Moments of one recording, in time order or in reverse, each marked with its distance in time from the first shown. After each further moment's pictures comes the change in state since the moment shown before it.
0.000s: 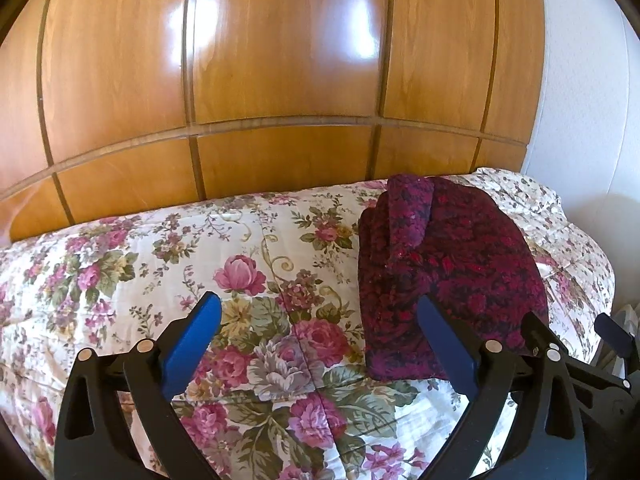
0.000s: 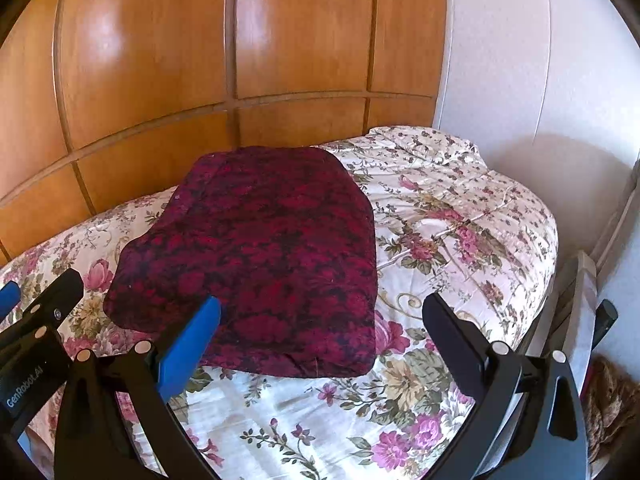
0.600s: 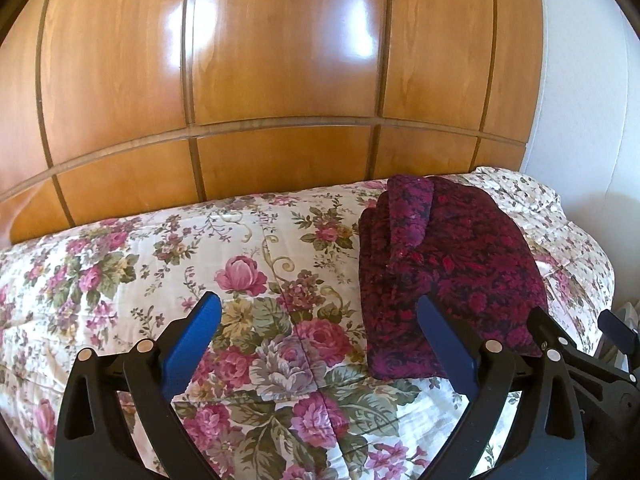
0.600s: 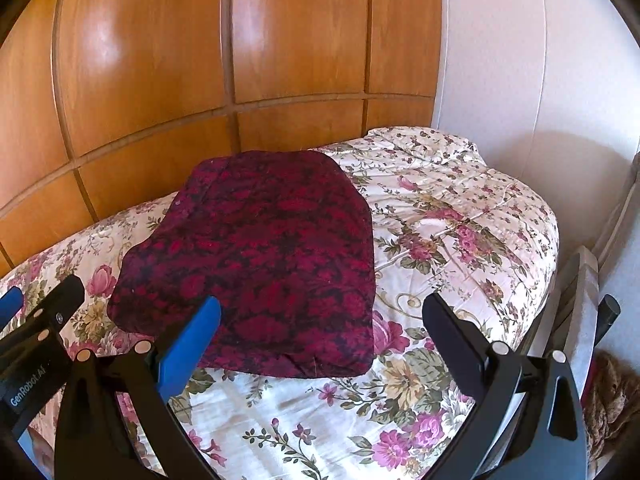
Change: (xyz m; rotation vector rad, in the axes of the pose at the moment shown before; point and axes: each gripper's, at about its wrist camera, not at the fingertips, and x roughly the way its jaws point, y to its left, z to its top) left arm -0.002 0.000 0.001 0.006 0.002 -0.005; right arm -0.004 -0.003 0.001 0.013 -0.011 0.003
